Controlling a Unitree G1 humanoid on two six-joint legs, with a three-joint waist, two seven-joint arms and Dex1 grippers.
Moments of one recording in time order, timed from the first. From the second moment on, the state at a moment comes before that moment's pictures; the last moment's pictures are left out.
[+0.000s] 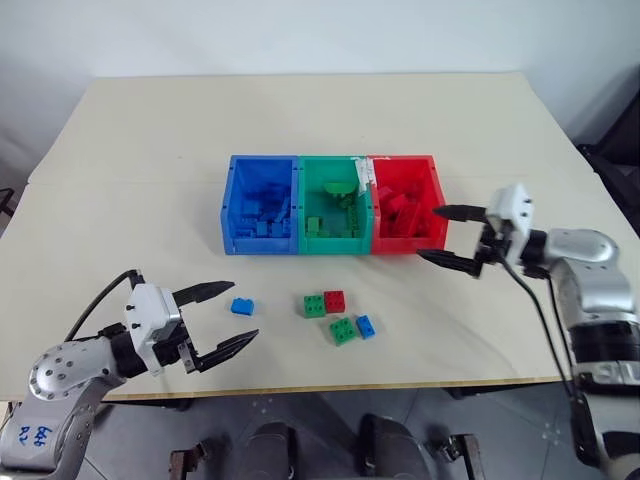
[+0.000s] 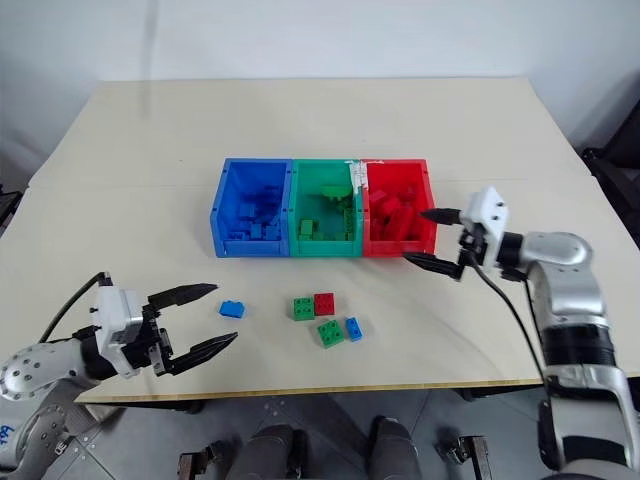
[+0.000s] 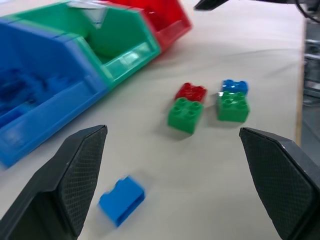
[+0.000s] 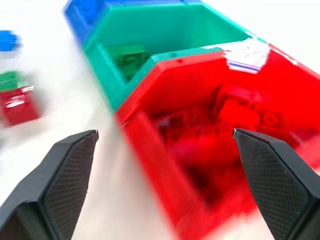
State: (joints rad) left arm 0.11 0.68 0.23 -0.42 -0.52 0.23 -0.92; right arm -0.50 -0.77 -0.14 0.31 0.38 0.06 1.30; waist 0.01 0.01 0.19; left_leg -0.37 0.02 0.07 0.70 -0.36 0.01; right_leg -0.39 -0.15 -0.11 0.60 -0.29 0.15
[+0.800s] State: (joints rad) left arm 0.10 0.72 0.19 -0.29 -0.45 0.11 -1.04; right arm -0.49 -0.77 0.20 0.01 0.36 0.22 1.48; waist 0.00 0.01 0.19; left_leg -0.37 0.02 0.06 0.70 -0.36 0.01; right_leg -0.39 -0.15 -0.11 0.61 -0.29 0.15
